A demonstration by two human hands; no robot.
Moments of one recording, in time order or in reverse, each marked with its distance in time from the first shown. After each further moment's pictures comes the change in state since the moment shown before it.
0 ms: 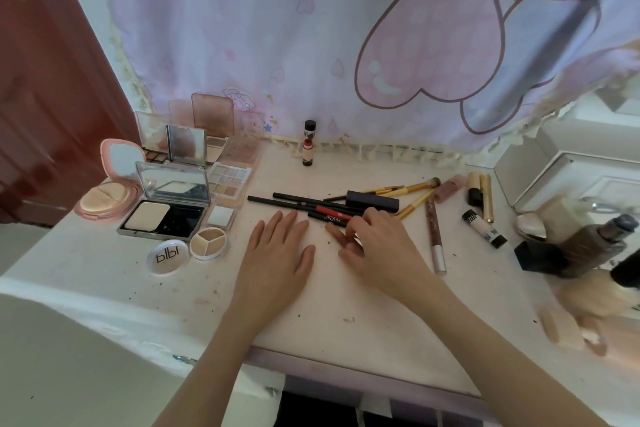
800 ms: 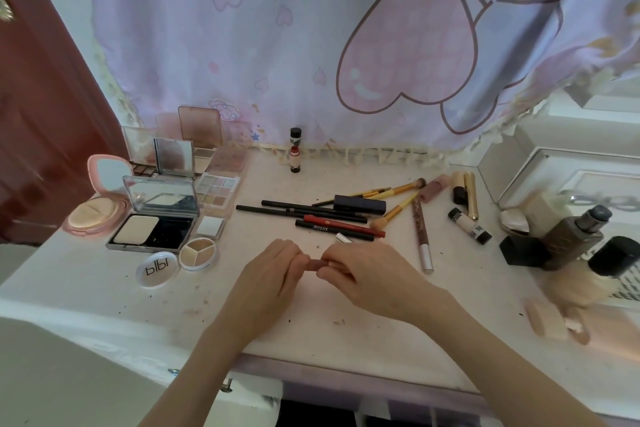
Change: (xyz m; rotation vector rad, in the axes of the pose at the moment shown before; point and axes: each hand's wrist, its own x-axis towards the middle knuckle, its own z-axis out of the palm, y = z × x) left_hand -0.013 0.012 -0.024 -0.379 0.100 0.250; right_hand -0.025 -0.012 -0.022 0.098 -0.155 -0.211
